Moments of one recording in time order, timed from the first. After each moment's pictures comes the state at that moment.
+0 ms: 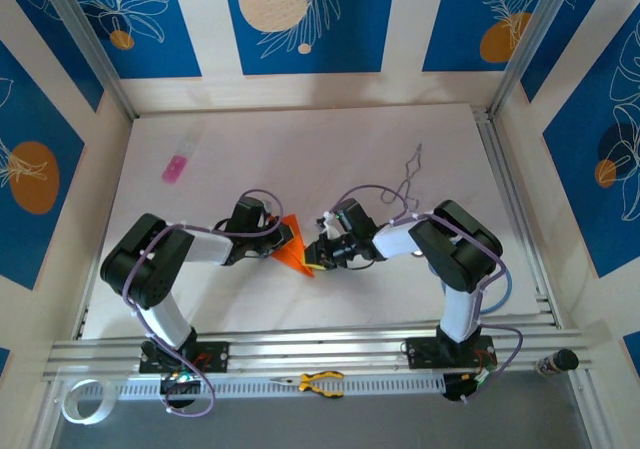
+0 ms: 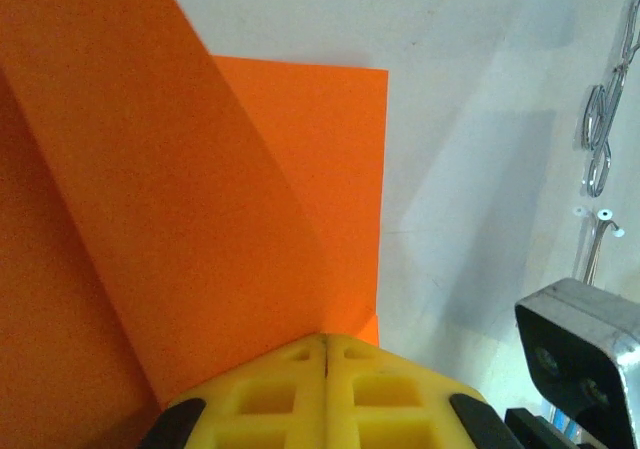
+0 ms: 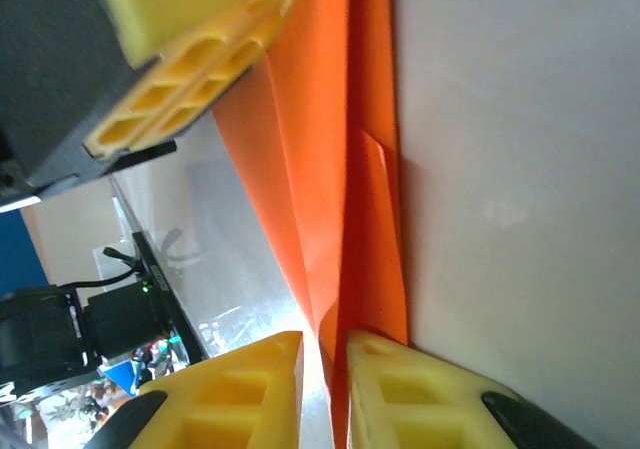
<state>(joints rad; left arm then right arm) -0.49 1.71 0.60 0.33 0.39 -1.01 0.69 1.84 0.76 0.19 -0.74 0.85</state>
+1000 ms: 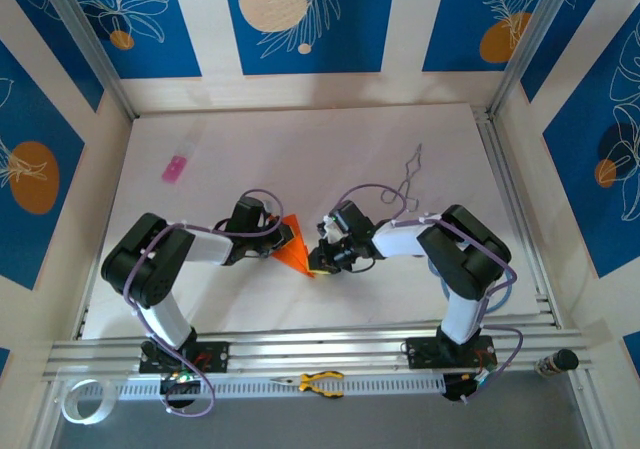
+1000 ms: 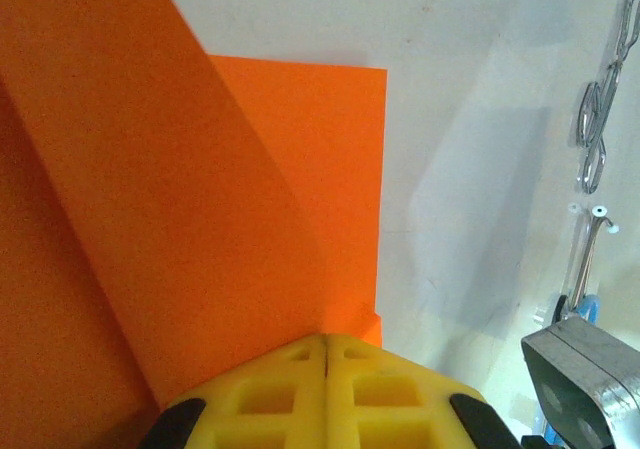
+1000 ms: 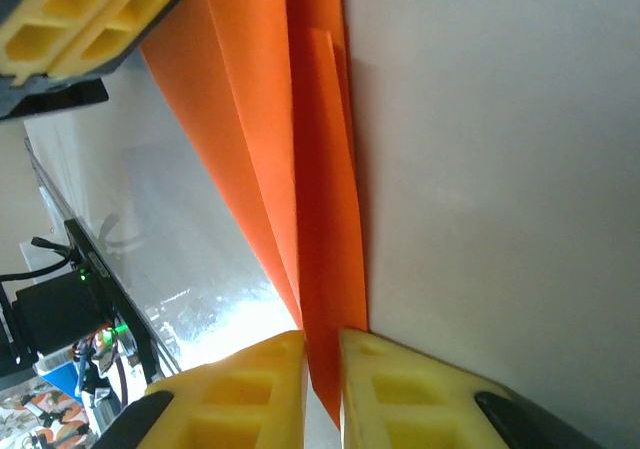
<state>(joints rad) -0.49 1.72 0.60 0.35 0.41 -1.01 0.72 1.78 0.79 -0.04 -0.65 0.77</state>
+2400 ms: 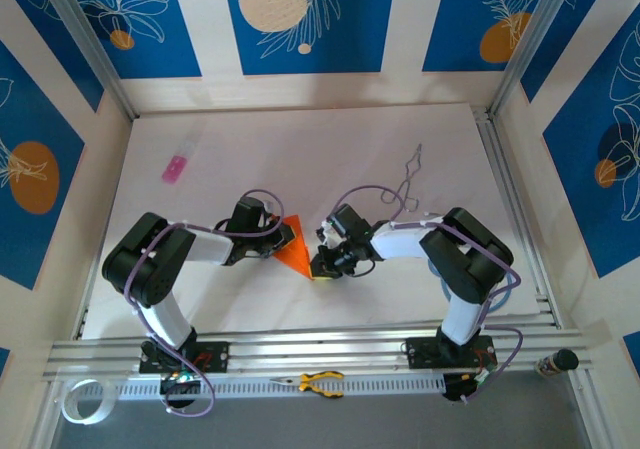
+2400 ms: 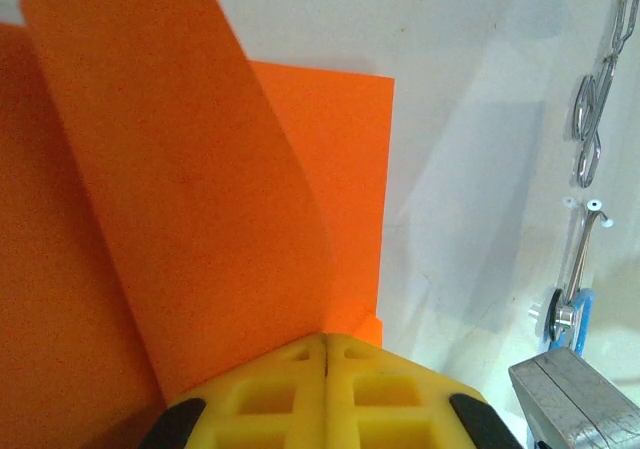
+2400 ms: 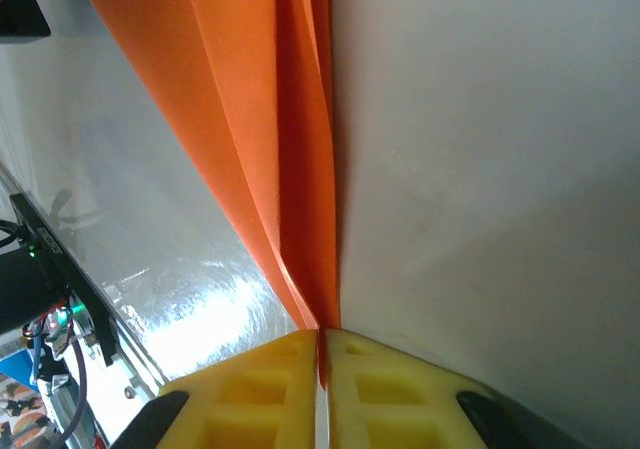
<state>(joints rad) -0.49 1.72 0.60 0.36 0.42 -1.02 0.75 1.76 0.80 -0.15 -0.60 0.71</state>
